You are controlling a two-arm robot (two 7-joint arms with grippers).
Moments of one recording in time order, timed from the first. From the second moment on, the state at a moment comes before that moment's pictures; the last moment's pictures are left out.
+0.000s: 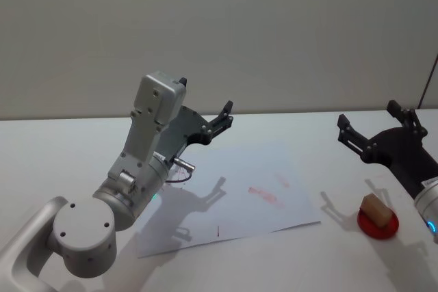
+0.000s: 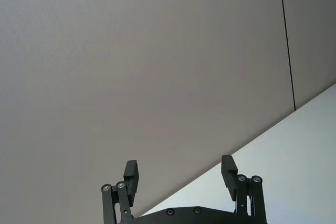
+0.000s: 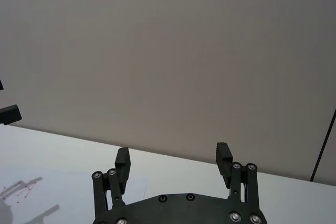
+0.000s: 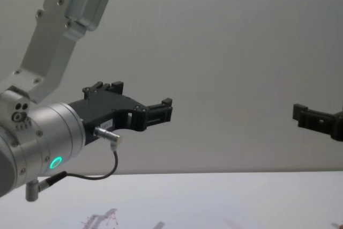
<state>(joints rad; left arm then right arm) -0.24 0.38 0.45 -1.63 -0.20 0.01 -0.01 -0.02 0.34 -0.23 -1.77 0.29 0.03 0.07</state>
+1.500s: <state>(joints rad) -0.24 0.38 0.45 -1.63 -0.20 0.01 -0.01 -0.22 0.47 -0.14 -1.89 0.41 -0.01 -0.01</state>
